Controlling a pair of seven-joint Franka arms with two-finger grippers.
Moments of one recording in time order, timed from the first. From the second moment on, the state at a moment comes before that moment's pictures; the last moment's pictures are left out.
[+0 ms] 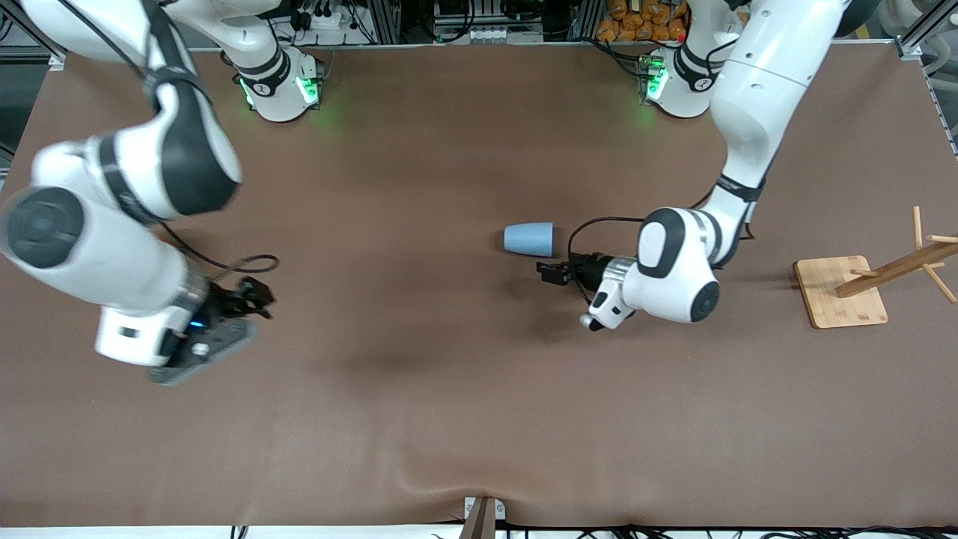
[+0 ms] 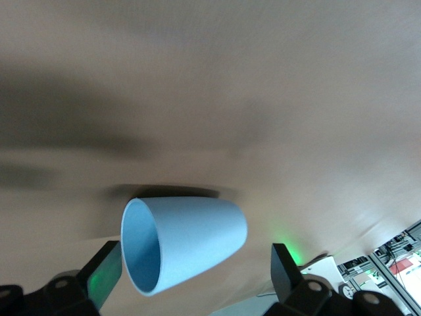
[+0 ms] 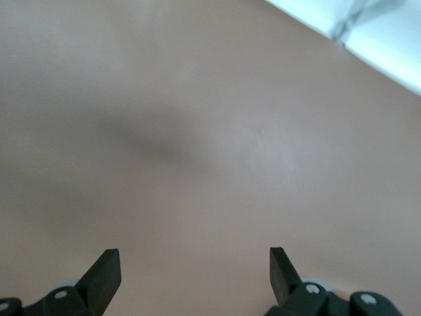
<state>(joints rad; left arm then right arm) -0.27 0.66 -0.17 -1.74 -0.73 1.99 -0.25 0.11 0.49 0.14 -1.15 -0.09 1.62 -0.18</state>
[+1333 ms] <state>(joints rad) -0.34 0.60 -0.15 -1.77 -0.51 2.08 -0.39 -0.05 0.12 0.08 -1.33 0.00 1.37 0.21</state>
